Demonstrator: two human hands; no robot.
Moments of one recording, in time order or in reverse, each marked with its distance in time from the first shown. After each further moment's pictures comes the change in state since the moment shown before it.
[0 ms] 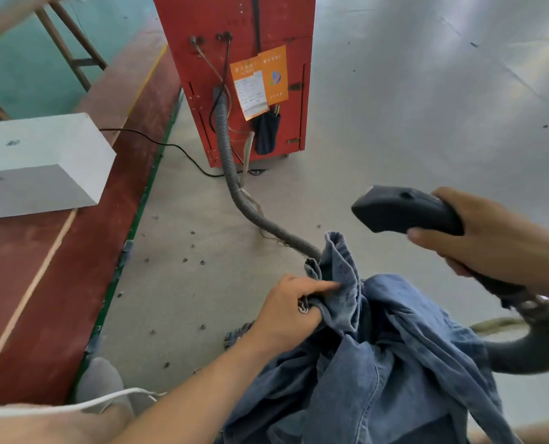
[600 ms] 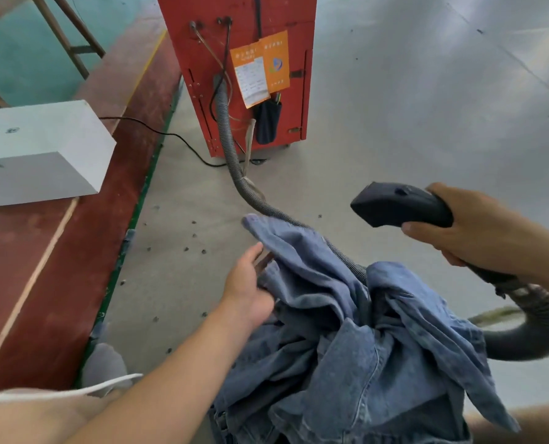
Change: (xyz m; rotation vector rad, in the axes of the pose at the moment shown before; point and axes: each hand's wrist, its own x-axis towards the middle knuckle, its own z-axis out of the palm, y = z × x) left_hand 0.014 -0.010 -0.026 -1.391 0.360 -0.744; right_hand 0.003 0.005 0.011 -0.075 -0.034 0.067
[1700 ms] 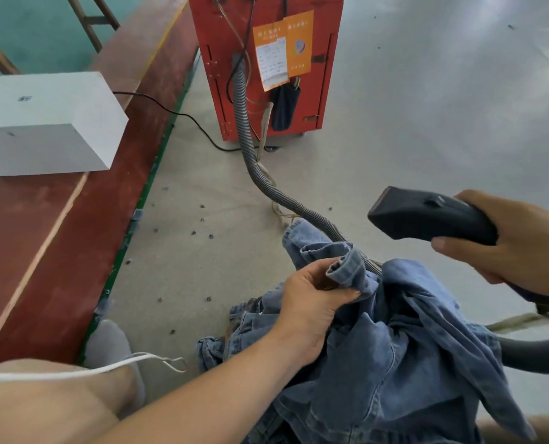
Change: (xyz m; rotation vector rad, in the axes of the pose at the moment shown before) left_hand -0.032 -0.067 0.019 0.348 -0.250 0.332; right_hand -0.027 -0.019 -0.011 -0.074 -0.069 -0.018
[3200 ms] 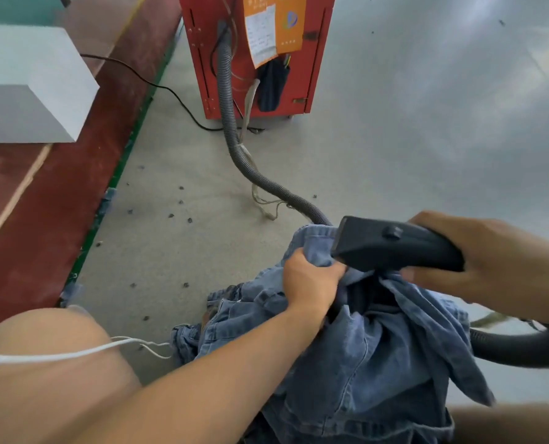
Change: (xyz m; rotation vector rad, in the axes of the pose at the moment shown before) left_hand 0.052 -0.044 0.019 0.532 0.427 -0.152; right_hand -0.002 -0.006 0.013 -0.123 -0.177 -0.117
